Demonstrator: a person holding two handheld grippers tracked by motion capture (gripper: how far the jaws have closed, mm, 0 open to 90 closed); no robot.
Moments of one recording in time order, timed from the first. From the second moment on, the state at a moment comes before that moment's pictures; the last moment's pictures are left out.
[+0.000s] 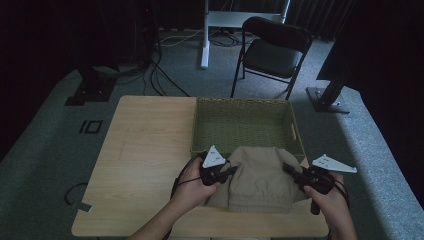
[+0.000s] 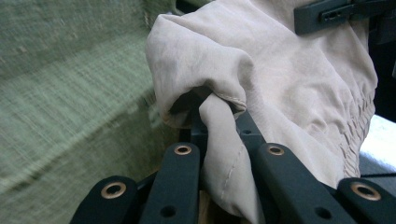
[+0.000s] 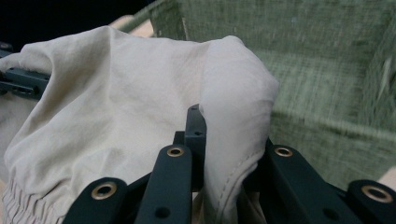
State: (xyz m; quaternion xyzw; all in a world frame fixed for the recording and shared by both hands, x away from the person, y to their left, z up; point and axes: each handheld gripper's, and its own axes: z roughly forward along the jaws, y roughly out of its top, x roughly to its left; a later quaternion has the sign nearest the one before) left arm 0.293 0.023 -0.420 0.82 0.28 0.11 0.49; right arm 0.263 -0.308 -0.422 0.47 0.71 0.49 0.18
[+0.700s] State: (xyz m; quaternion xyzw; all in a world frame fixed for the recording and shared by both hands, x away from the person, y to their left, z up) left arm 0.326 0.033 -0.358 0.80 0.27 0.15 0.52; right arm 0.303 -0.299 -0.364 0.44 0.70 0.52 0.21
